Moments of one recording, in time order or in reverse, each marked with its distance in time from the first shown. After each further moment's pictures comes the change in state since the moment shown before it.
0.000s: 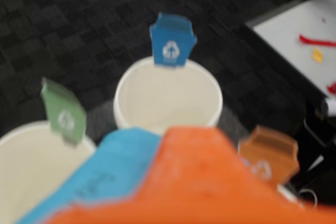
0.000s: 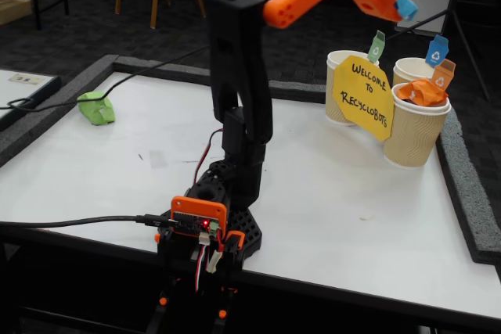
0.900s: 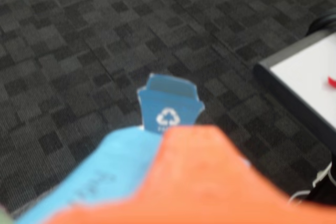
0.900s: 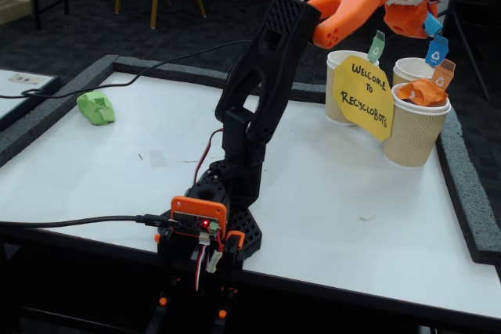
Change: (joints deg) arm 0.0 -33.7 -30.6 -6.4 0.0
